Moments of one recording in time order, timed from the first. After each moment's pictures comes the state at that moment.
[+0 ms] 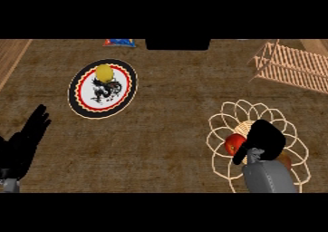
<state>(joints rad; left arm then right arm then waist) 0.03 0.43 0.00 -1.42 0.23 0.07 0.06 -0.20 -0.01 0.05 -1.40 1.23 0.23 1.03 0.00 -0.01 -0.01</state>
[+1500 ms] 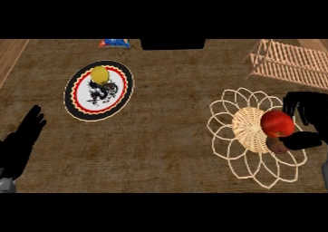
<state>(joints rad) 0.03 0.40 0.08 -1.39 0.20 0.02 0.07 -0.18 -0.38 -0.09 -1.69 0.81 0.28 0.16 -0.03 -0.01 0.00</state>
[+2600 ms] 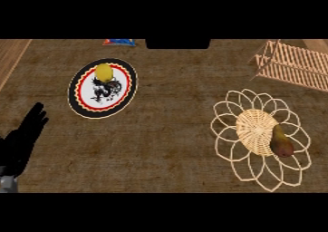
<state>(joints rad) 0.01 0.38 0.10 -1.42 0.16 -0.01 0.09 -0.36 -0.87 -0.79 -1.42 0.04 0.66 0.07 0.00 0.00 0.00</state>
